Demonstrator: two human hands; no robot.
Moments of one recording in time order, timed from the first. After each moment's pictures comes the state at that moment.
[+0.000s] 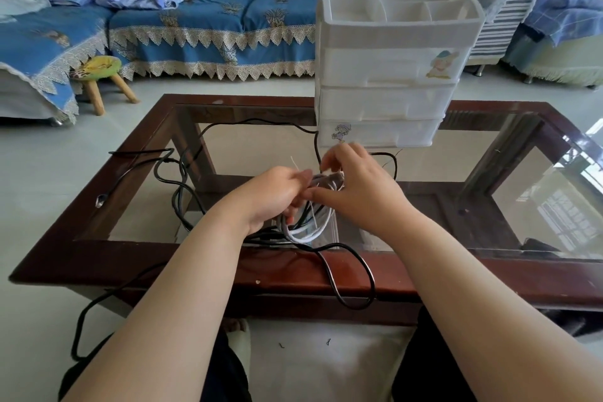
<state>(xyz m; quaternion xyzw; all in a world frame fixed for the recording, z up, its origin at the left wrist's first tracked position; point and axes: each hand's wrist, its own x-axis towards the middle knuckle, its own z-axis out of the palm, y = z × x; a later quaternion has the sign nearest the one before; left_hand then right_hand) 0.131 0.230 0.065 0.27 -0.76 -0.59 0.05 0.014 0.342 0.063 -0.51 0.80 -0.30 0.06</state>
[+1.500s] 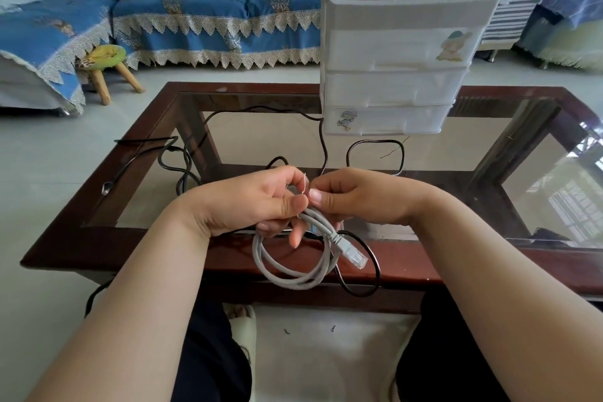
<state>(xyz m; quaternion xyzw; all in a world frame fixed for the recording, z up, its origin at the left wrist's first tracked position) 0.171 0.223 0.077 0.11 -0.77 -0.62 -0.10 0.013 0.348 0.069 -0.59 0.57 -0.31 0.48</state>
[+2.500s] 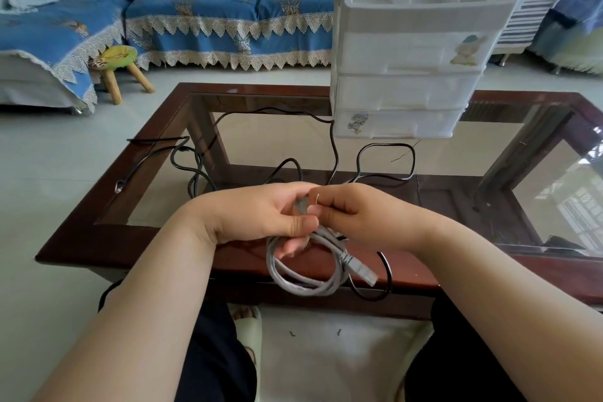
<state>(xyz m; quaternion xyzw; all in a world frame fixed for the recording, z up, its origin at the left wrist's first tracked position) 0.181 0.226 0.078 0.07 -0.80 -0.59 -0.13 0.039 0.351 0.064 -0.65 0.64 -0.30 0.28</state>
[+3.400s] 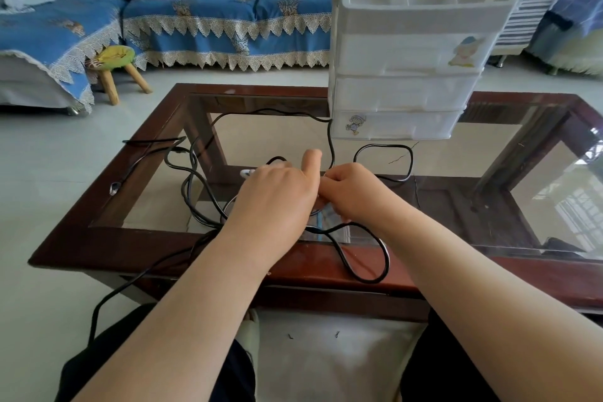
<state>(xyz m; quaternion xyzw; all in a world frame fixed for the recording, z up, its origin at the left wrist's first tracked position) 0.158 0.265 0.076 0.25 -0.95 0.12 0.13 0.034 0.319 0.054 -0.41 0.79 -0.35 0.29</state>
